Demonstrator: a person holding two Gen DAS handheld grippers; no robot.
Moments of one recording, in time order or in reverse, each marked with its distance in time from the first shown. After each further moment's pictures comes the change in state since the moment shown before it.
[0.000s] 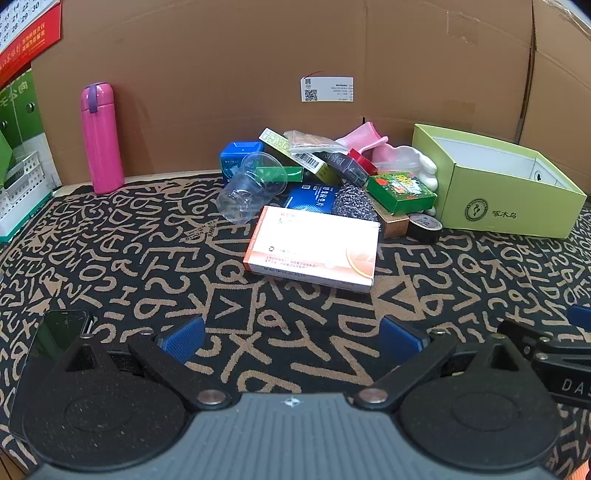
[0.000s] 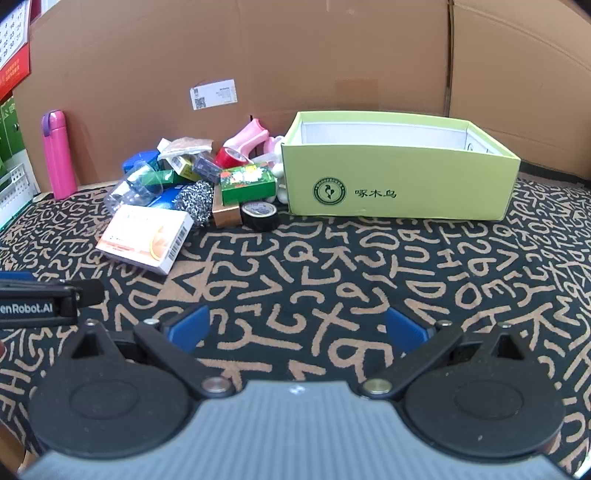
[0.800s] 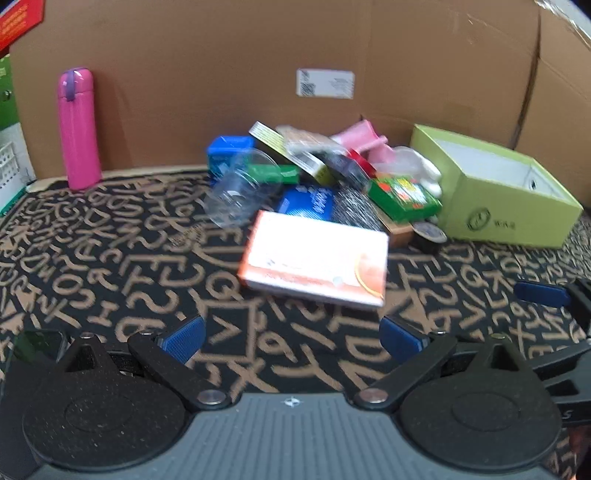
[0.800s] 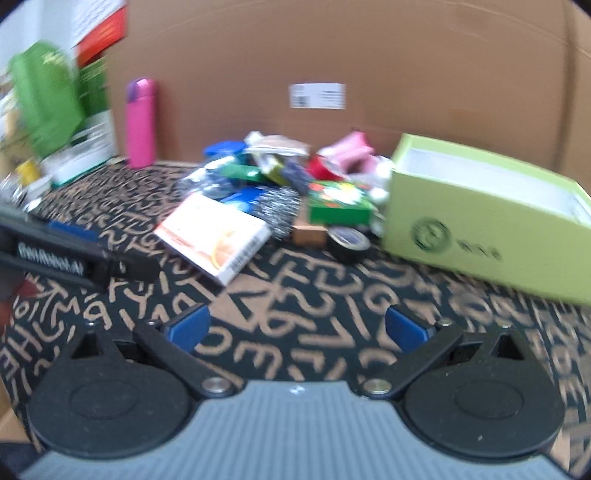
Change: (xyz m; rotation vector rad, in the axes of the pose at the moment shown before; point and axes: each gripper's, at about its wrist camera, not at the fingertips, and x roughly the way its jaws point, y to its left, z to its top) left arm 0.025 0.023 0.019 -0.018 0.010 -0.080; right arm 0.044 0.022 0.022 -0.291 -0.041 0.274
